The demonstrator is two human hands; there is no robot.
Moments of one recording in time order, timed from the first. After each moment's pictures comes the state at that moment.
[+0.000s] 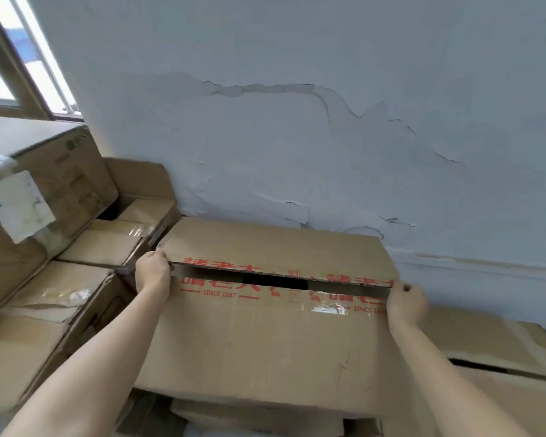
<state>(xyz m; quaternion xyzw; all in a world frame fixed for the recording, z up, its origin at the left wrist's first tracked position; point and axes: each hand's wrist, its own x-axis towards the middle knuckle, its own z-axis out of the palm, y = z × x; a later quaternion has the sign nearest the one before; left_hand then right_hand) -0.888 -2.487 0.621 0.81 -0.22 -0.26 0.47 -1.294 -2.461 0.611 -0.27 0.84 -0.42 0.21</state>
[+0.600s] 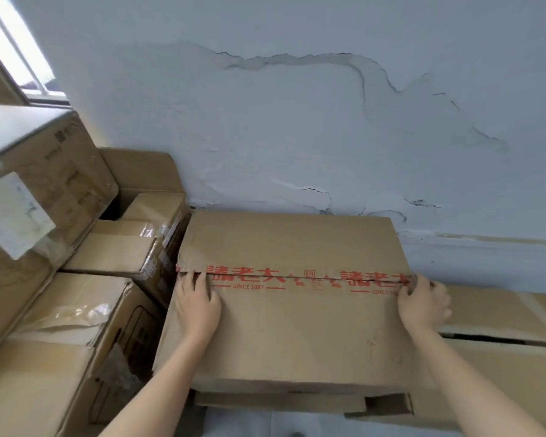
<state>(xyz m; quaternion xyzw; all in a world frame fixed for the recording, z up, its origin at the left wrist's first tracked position) -0.902 -2.449 0.570 0.80 -0.53 -0.16 0.25 -1.252 -2.450 0.595 -0.40 0.89 -0.21 0.09</state>
